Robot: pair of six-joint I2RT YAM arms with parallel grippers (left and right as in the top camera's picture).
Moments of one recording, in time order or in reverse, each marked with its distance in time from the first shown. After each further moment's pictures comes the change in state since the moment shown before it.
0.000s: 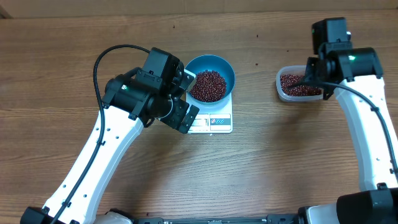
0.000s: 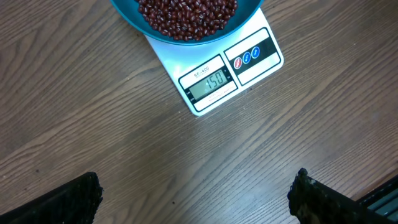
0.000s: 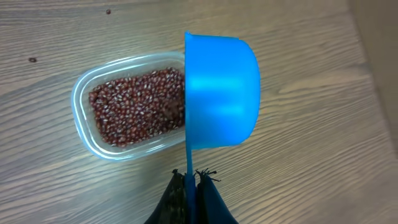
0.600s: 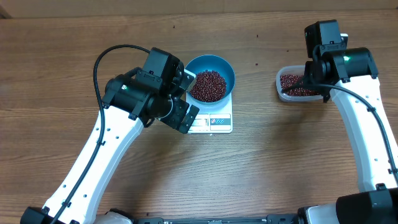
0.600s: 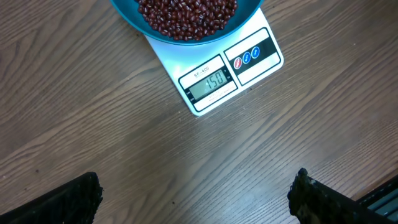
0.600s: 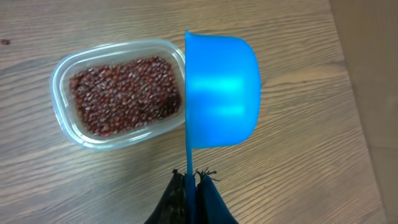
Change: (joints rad) left arm 0.000 0.000 0.000 0.000 0.000 0.000; right arm 0.014 0.000 0.000 -0.058 0.027 0.000
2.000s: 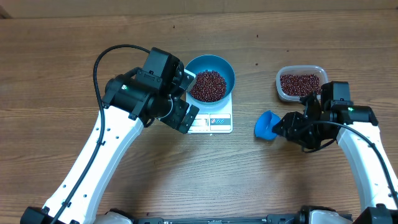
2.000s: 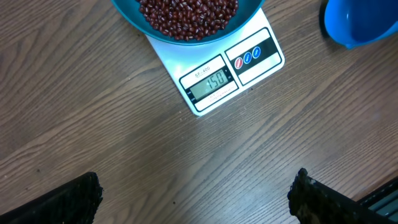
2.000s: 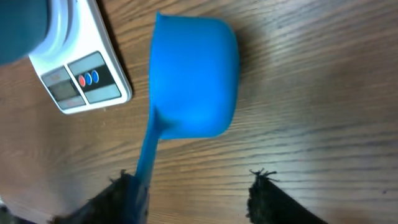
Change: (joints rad) left arm 0.000 0.000 0.000 0.000 -0.003 0.000; right arm -0.206 -0.237 -0.663 0.230 -0.931 -0.006
